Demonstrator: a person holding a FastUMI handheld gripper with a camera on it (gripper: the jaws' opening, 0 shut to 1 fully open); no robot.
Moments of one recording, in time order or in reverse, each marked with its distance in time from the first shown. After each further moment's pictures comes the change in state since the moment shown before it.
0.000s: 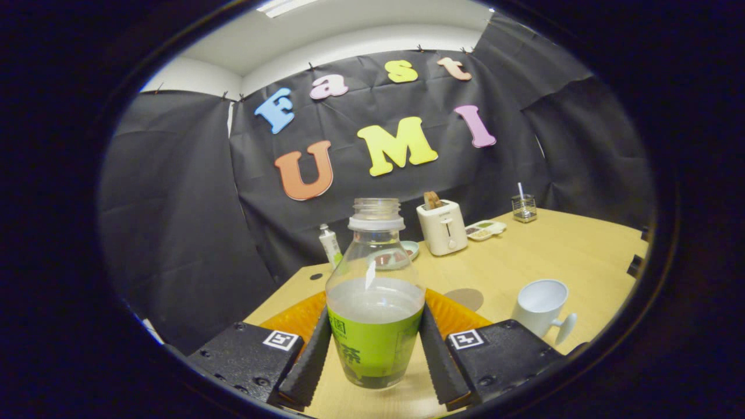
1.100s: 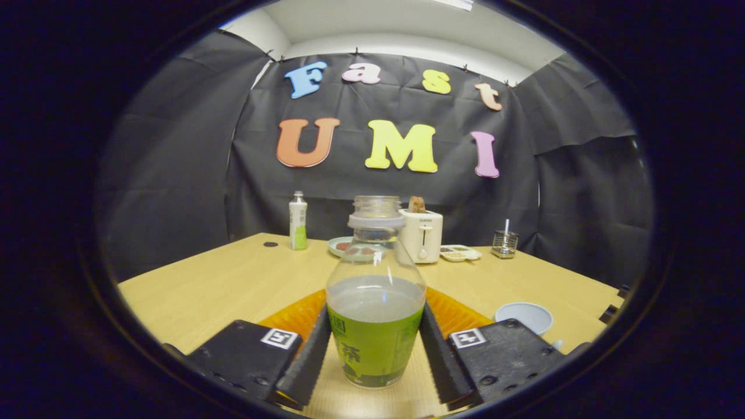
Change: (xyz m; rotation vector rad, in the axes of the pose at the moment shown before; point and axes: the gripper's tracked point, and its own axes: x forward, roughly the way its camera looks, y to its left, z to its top) arm 0.054 -0.070 -0.042 -0.365 -0.045 -0.178
